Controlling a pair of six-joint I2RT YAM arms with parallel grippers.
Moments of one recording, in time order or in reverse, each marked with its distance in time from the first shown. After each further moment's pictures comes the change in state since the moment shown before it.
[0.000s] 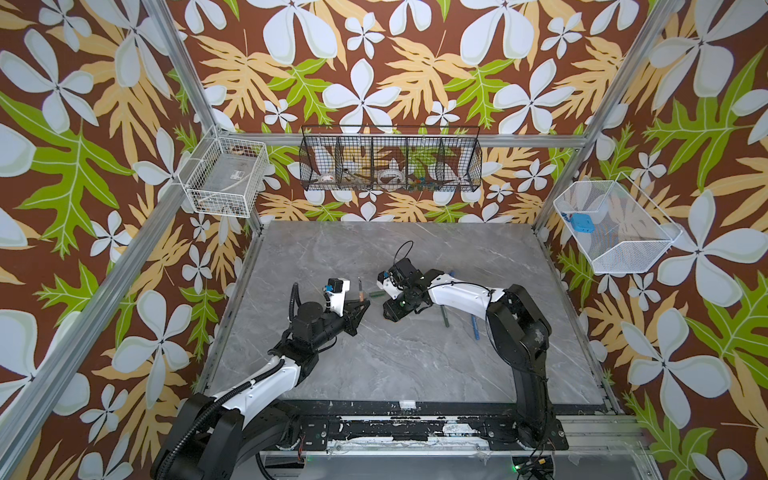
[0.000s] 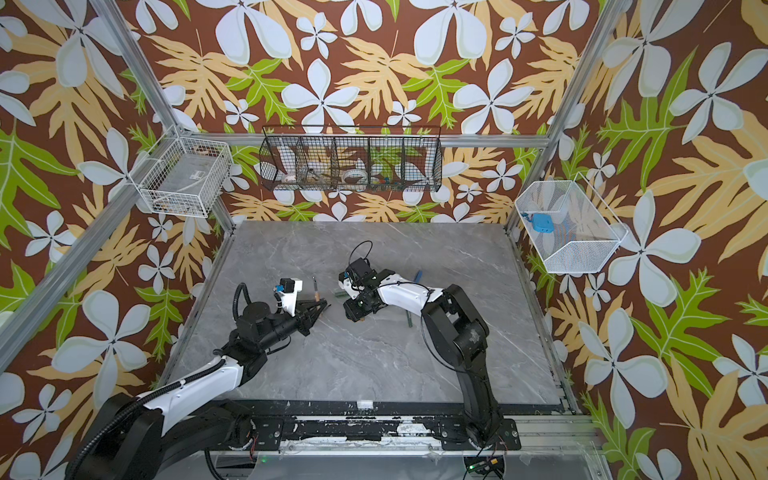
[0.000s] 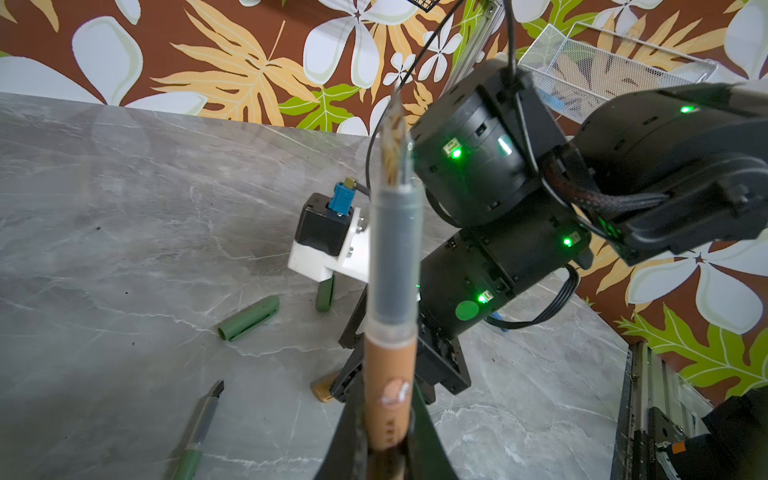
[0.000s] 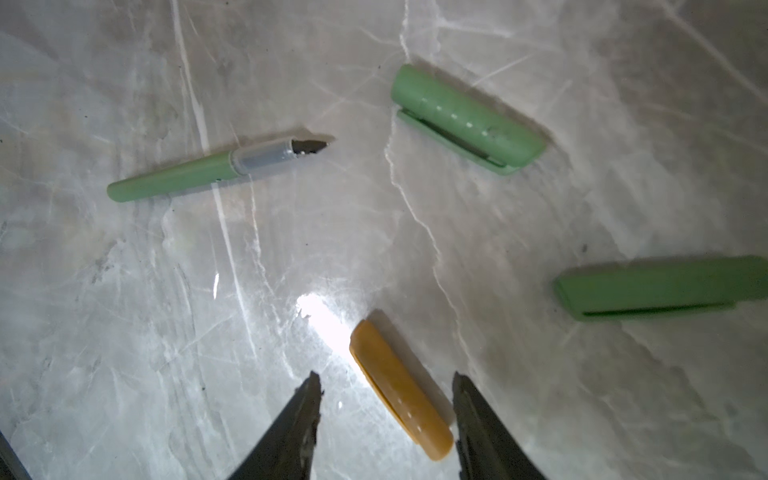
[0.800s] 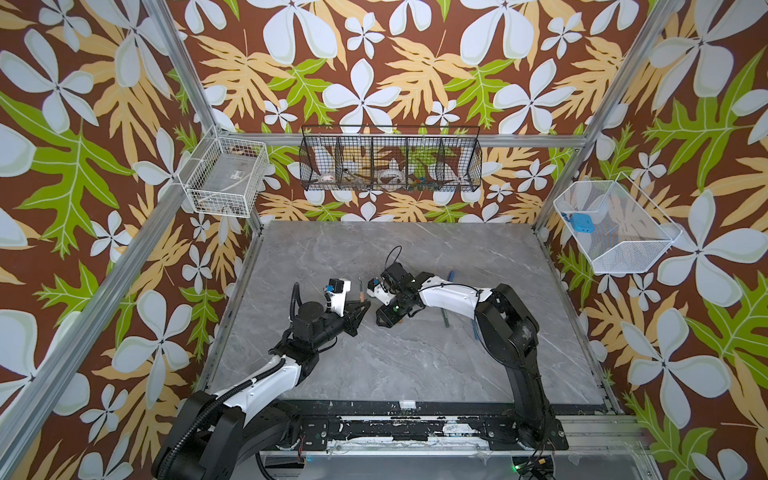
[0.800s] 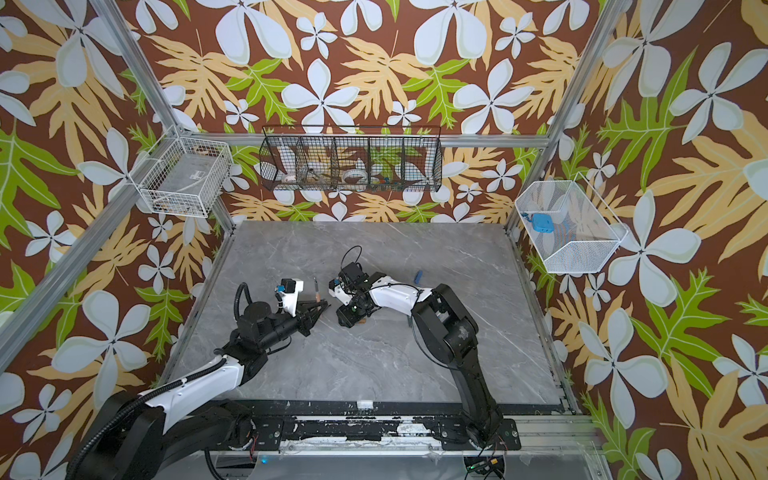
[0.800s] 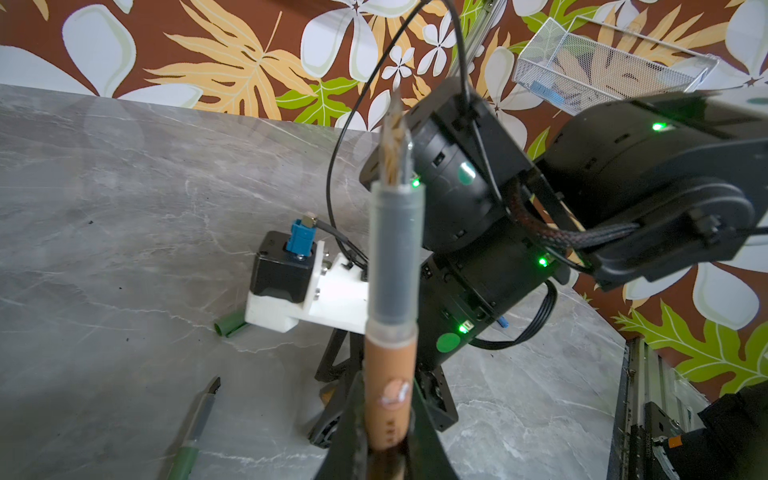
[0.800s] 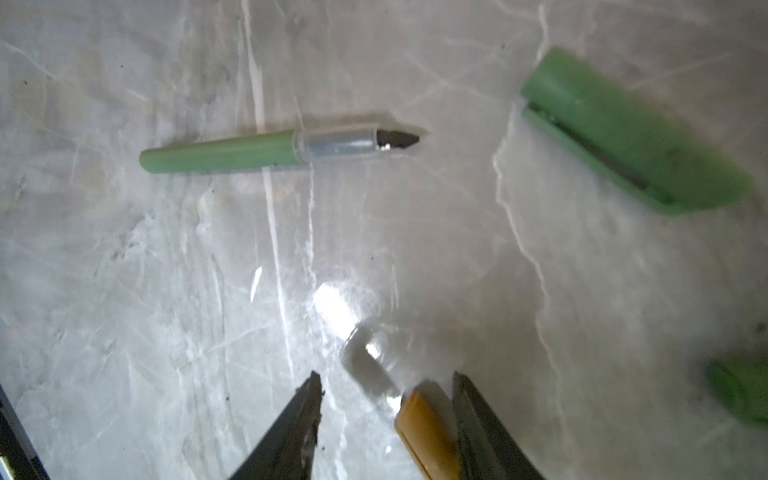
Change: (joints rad) left arm 0.000 0.008 0.000 0.001 0.010 -0.001; right arm 0.037 0.037 0.014 -0.024 -0.073 -0.082
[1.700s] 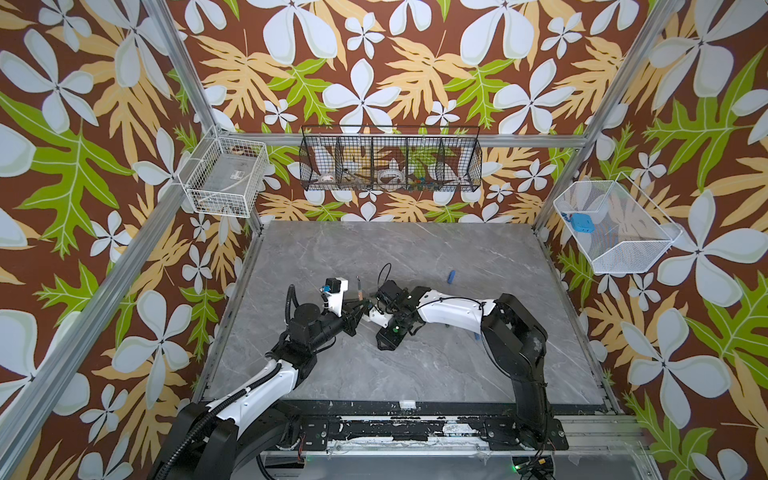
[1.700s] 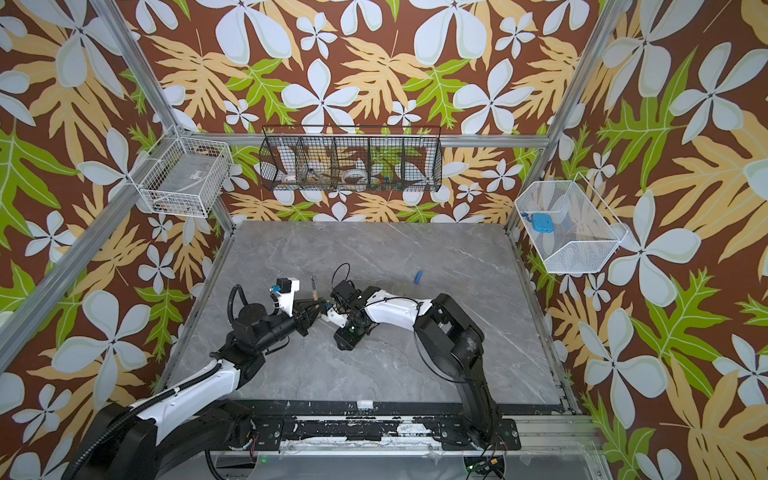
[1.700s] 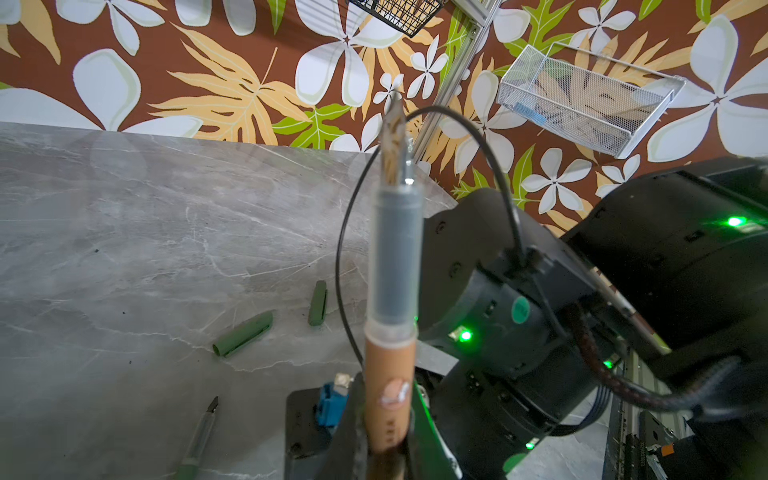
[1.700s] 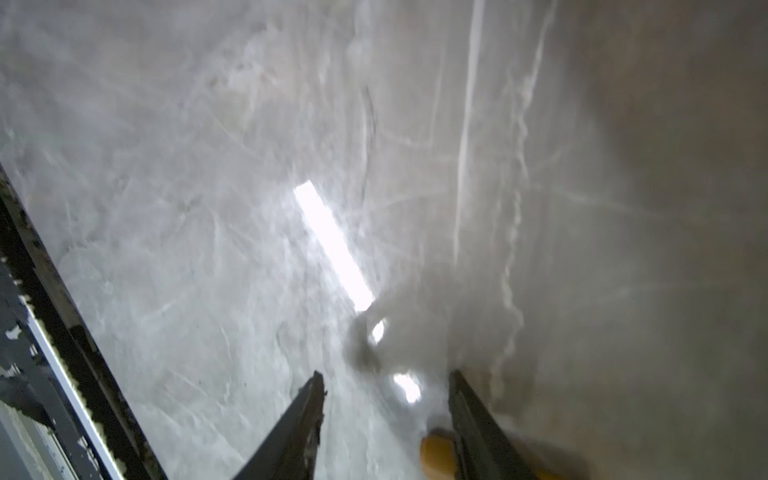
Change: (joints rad) left arm 0.000 -0.065 -0.006 -0.002 -0.005 0.001; right arm 0.105 -0.109 -0.128 -0.082 0.004 -0.073
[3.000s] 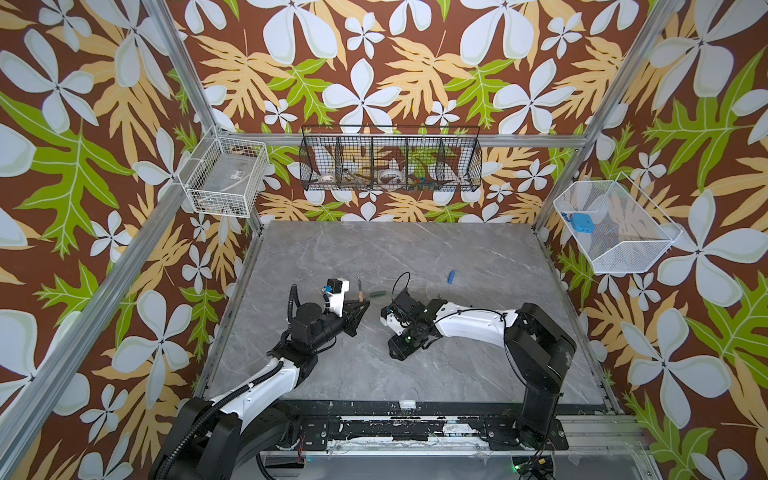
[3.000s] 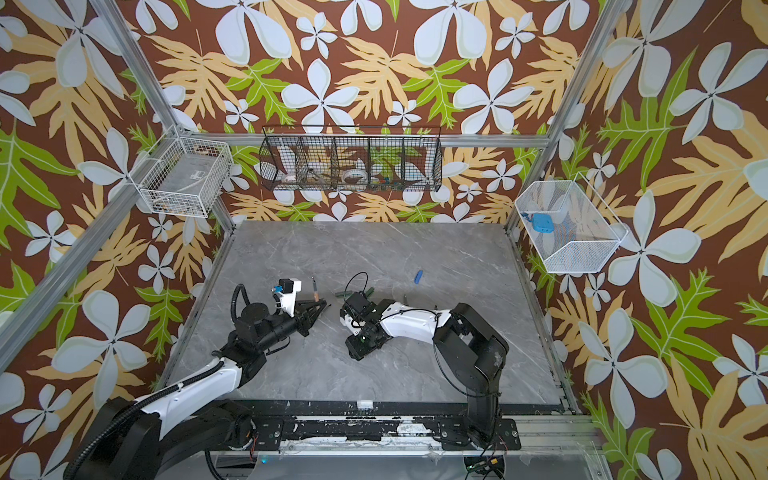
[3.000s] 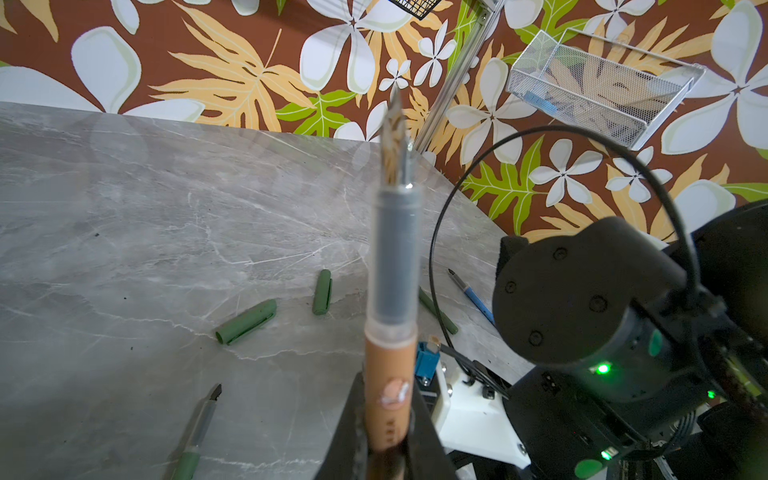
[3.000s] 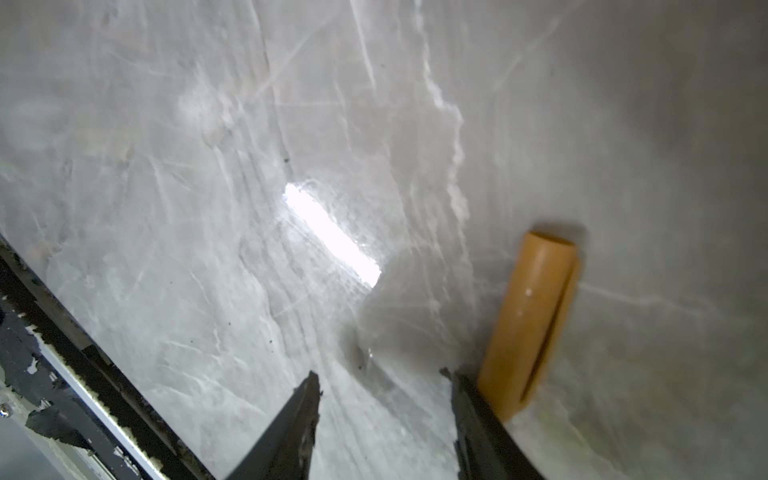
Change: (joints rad) left arm 0.000 0.031 -0.001 0.000 -0.001 0.000; right arm 0.006 -0.161 -0.249 0.108 0.068 0.311
